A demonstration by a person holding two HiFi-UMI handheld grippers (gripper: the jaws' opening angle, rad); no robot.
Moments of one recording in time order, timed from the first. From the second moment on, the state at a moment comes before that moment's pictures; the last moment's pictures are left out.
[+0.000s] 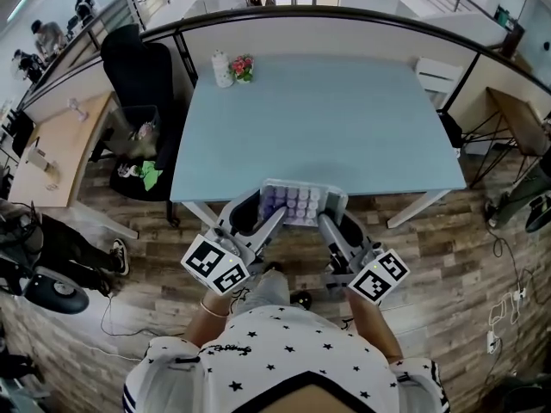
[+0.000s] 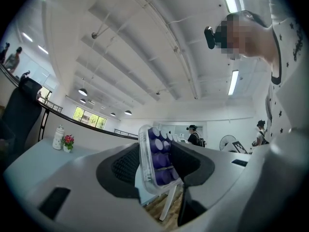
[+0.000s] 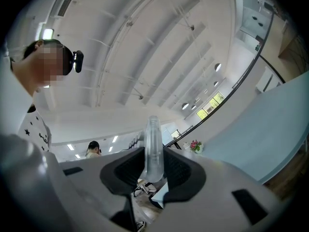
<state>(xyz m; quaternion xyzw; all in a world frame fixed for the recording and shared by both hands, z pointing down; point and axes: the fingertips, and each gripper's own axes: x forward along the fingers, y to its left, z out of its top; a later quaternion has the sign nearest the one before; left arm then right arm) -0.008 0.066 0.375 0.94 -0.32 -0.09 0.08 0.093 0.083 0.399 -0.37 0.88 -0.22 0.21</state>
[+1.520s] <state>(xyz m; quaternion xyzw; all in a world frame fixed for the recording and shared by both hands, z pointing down) 0.036 -0.176 0.378 0.95 -0.27 -0.11 0.12 0.136 -0.149 0.394 -0.43 0.86 -0.21 0.18</state>
